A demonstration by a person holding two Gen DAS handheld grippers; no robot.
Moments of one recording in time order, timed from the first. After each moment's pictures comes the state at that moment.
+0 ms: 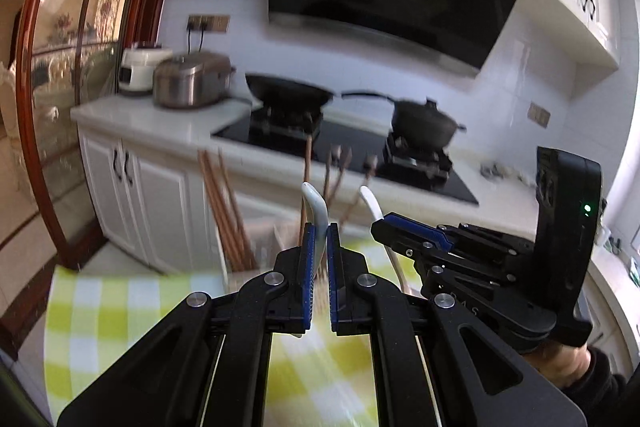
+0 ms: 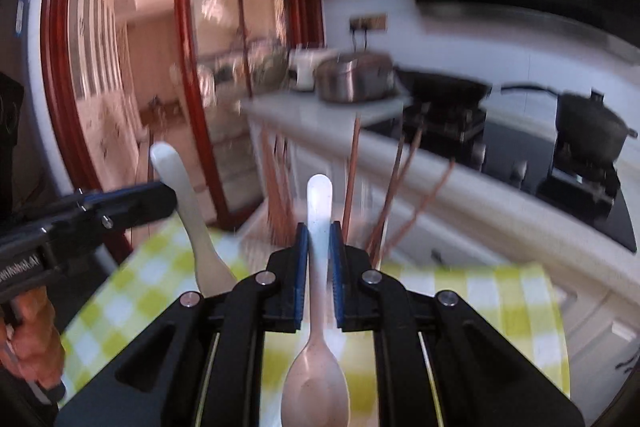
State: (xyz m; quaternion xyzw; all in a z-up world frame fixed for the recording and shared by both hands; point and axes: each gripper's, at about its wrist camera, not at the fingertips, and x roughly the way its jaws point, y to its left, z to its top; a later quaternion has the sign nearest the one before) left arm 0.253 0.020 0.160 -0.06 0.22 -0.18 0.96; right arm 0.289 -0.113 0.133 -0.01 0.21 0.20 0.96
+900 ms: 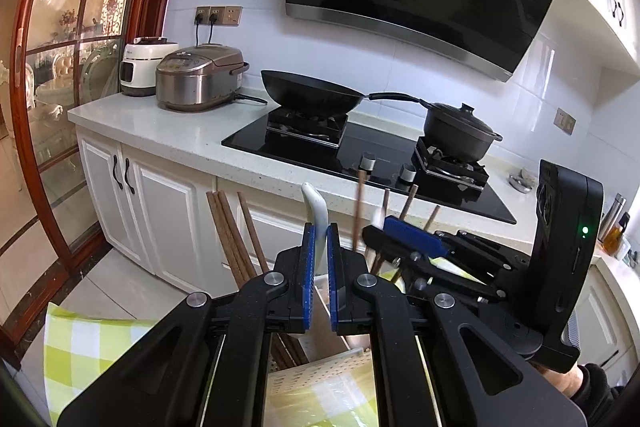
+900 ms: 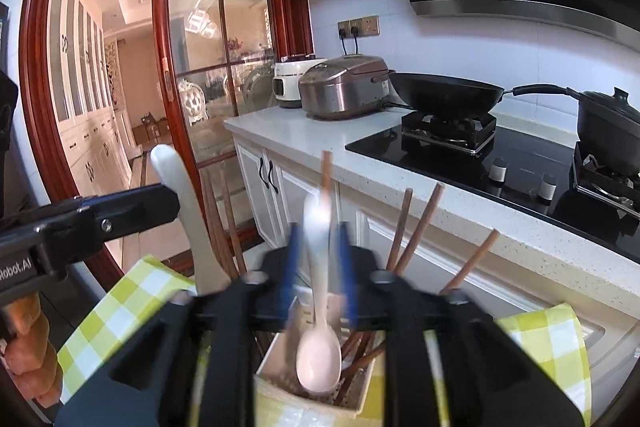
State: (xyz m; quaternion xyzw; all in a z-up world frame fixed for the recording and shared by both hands) left arm 0.349 0.033 0.145 -0.07 0.24 -0.17 0.95; right arm 0.387 -0.093 0.101 0.00 0.21 0.20 0.96
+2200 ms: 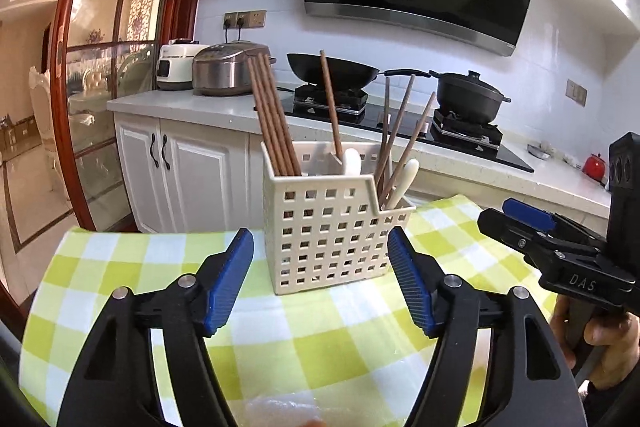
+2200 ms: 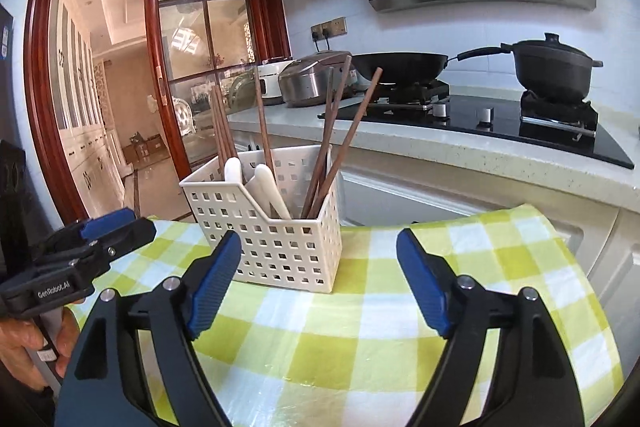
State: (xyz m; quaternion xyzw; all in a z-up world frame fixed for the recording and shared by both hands) left arm 0.232 0.030 0.036 -0.04 0.21 -0.10 0.97; right arm 0.255 -0.169 0.015 0.04 0.19 0.16 0.97
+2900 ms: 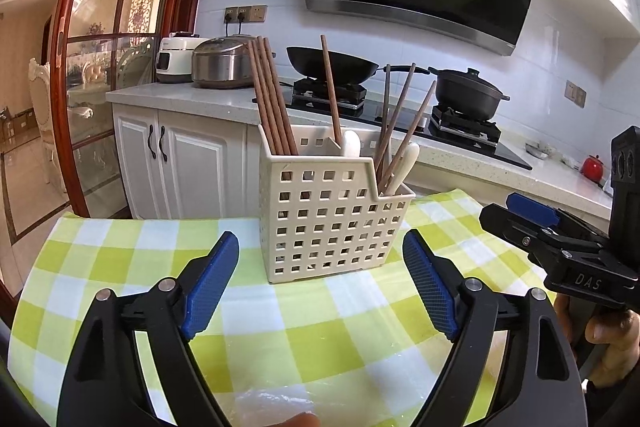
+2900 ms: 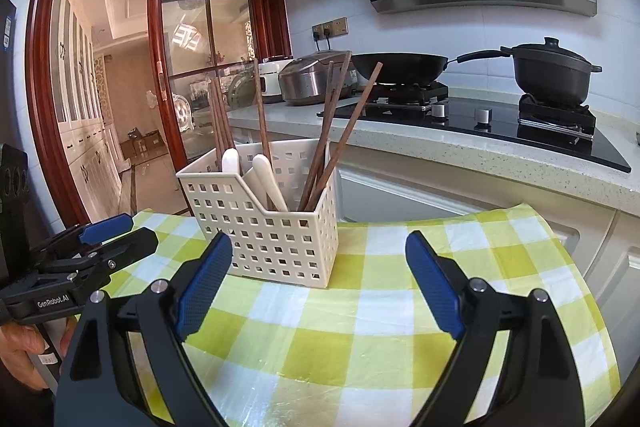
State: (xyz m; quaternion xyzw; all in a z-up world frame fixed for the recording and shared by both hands) left arm 0.230 0.027 0.025 -0.05 0.21 -0.11 0.97; right arm 0.253 -0.169 0.013 0.03 0.19 0.17 0.97
